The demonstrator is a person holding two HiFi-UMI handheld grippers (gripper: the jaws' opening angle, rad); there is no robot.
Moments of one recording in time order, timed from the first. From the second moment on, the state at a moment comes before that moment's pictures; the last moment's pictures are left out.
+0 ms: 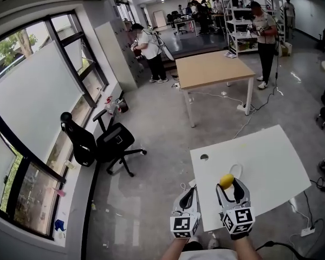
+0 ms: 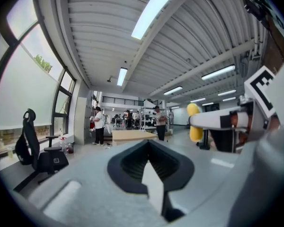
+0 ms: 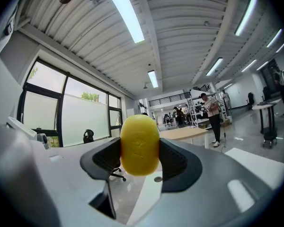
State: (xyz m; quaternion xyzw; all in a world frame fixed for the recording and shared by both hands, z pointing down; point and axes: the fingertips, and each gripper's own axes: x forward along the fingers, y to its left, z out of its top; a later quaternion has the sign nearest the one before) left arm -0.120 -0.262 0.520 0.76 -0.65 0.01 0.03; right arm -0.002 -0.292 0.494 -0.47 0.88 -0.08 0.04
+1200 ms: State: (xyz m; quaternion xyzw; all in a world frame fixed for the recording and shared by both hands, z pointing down) left arm -0.041 -0.387 0.542 0.93 -0.36 0.01 0.03; right arm 0.054 -0.325 0.533 -0.71 0.69 -0.10 0.01
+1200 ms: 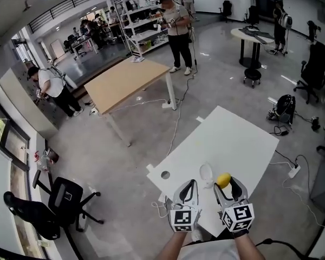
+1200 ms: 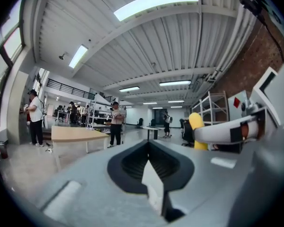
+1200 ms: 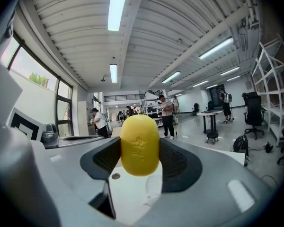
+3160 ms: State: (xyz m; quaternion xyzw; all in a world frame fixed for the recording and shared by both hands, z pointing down) left arm -0.067 -0.437 0.653 0.89 -0.42 0.12 0.13; right arm 0.076 -0.444 0.812 -0.66 0.64 -0.33 -0.22
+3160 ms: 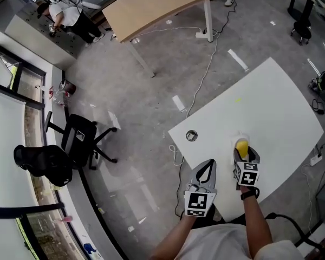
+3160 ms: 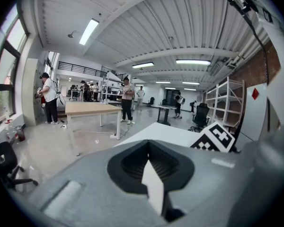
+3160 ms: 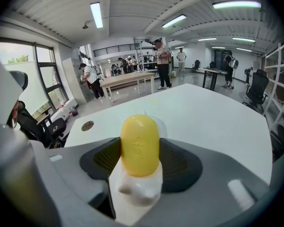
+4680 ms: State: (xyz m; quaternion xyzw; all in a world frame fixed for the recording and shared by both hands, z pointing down) left arm -0.034 -0.405 0.617 0.92 -0.37 0.08 0.12; right arm 0.053 -0.393 0.711 -0.67 0.69 -0.20 -0.19
